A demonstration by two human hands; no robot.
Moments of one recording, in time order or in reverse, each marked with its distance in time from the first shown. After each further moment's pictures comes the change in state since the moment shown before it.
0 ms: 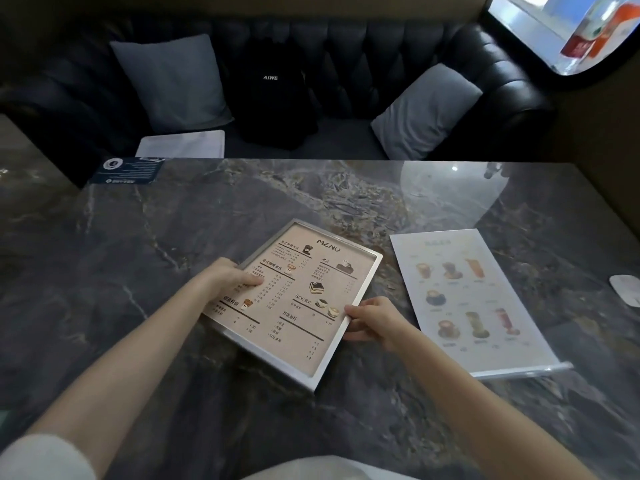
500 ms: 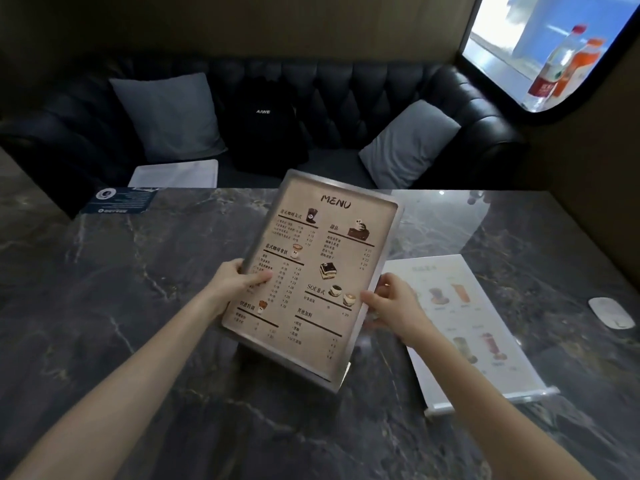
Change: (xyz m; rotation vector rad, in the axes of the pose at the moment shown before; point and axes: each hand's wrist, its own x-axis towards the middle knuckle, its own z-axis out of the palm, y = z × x) left_hand -0.005 0.028 0.006 -0.358 0.007 0.330; right_hand -0.039 -0.056 -0.025 -0.184 0.189 -0.406
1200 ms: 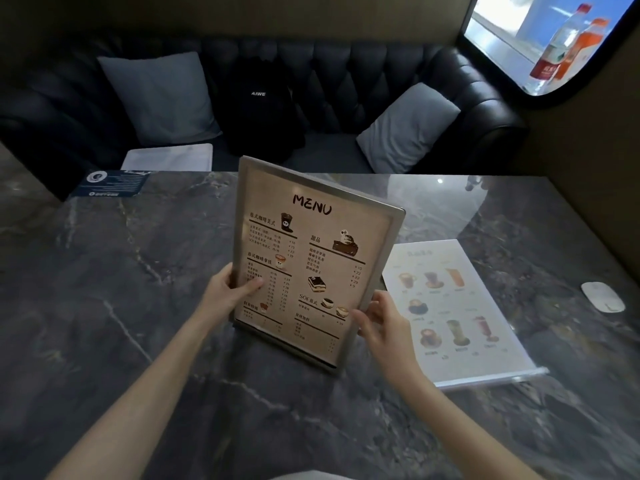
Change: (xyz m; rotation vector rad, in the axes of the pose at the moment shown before) left_hand -0.018 -0.051 0.014 -0.086 0.033 0.254; right_hand -0.047 0.052 0.015 -0.209 0.158 -0.343
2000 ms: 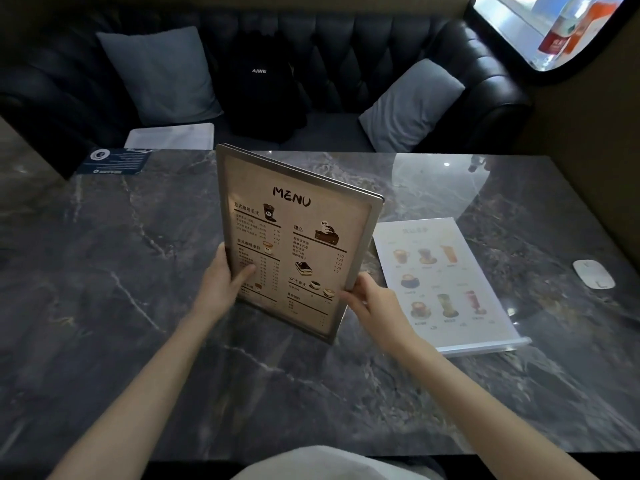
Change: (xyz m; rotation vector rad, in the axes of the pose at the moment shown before) left_hand -0.034 0.002 0.013 0.437 0.153 0.012; right_hand -0.006 -0.011 -0.015 -0.200 -0.259 -0.036
